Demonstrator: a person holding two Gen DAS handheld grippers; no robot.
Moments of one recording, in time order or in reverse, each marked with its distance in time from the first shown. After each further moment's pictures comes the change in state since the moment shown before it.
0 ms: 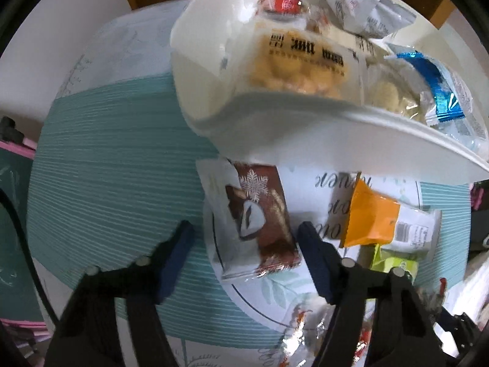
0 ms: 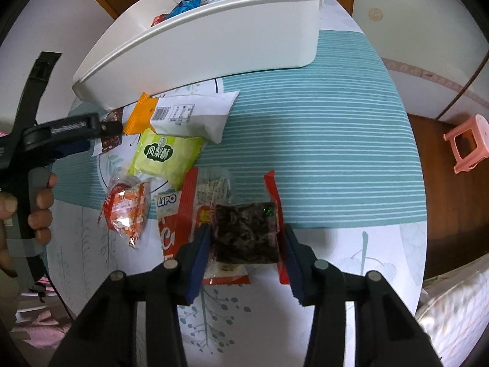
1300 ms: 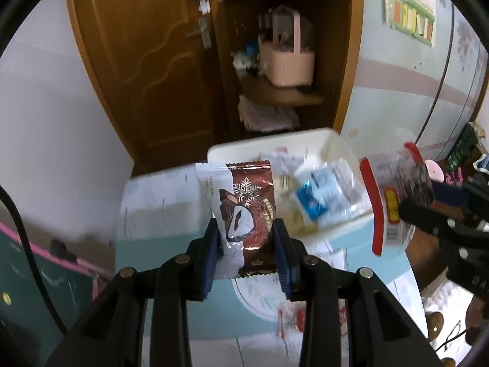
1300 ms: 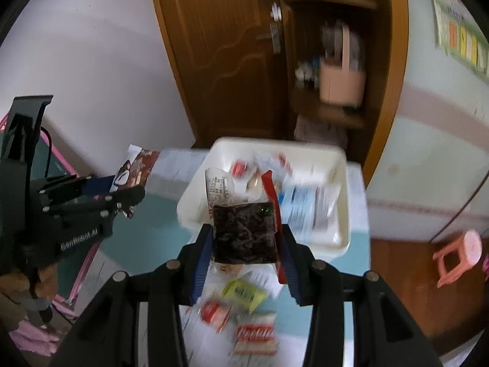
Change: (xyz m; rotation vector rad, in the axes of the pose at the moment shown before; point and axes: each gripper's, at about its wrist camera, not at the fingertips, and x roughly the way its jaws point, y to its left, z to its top) left arm -0.254 -0.004 0.007 0.289 -0.470 -0.041; right arm -0.196 0.099 0.082 -0.282 -0.473 0.009
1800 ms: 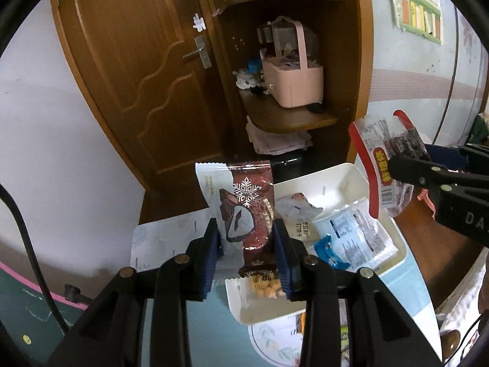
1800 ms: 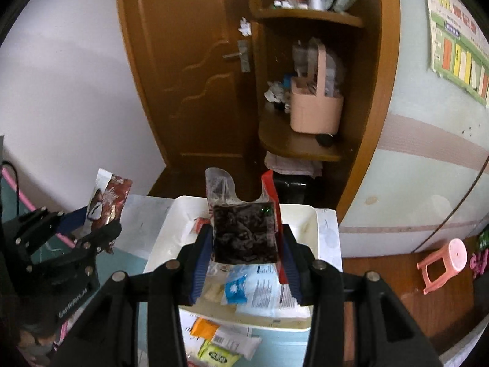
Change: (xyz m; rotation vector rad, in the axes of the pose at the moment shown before) left arm 0.049 -0.006 0.074 0.066 -0.041 0.073; right arm 0.051 -0.042 0.102 0.077 -0.027 -0.118
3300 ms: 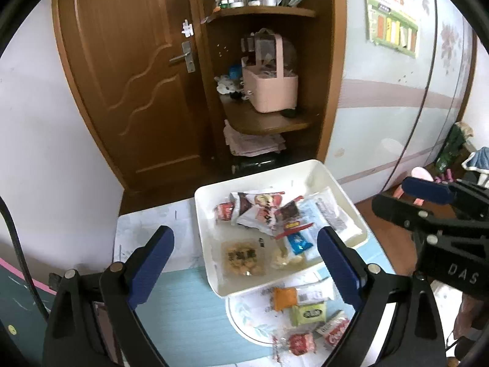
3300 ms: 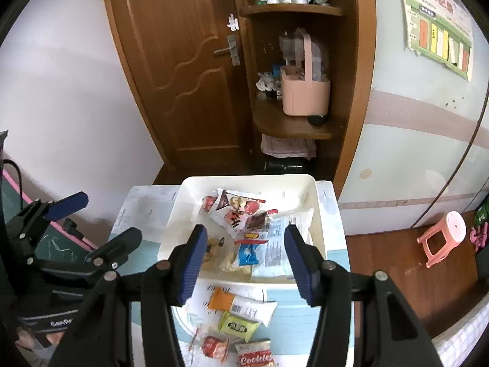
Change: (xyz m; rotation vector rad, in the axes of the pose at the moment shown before) left arm -0.067 0.004 -0.037 -0.024 -0.040 -0.143; right arm -0.057 0.025 -0.052 0.069 0.012 -0.018
